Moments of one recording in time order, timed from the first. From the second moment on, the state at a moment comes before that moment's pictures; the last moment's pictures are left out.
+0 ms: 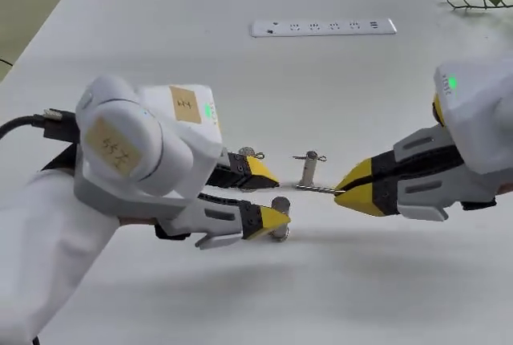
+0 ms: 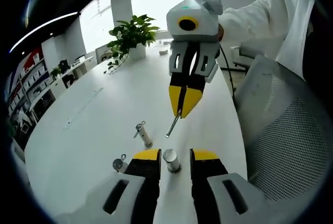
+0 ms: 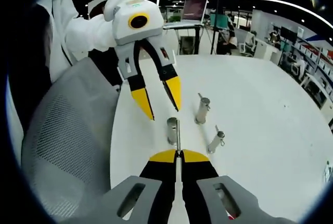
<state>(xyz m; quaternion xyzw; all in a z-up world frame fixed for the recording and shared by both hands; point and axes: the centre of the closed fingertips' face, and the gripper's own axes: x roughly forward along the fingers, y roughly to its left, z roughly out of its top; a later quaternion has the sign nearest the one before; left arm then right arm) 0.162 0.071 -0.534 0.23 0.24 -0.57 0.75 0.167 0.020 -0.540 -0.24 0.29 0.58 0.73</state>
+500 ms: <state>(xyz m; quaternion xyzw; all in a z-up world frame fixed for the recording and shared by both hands) 0.169 0.068 -0.557 0.25 0.28 -0.56 0.74 0.161 0.024 -0.564 -0.22 0.30 0.57 0.73</state>
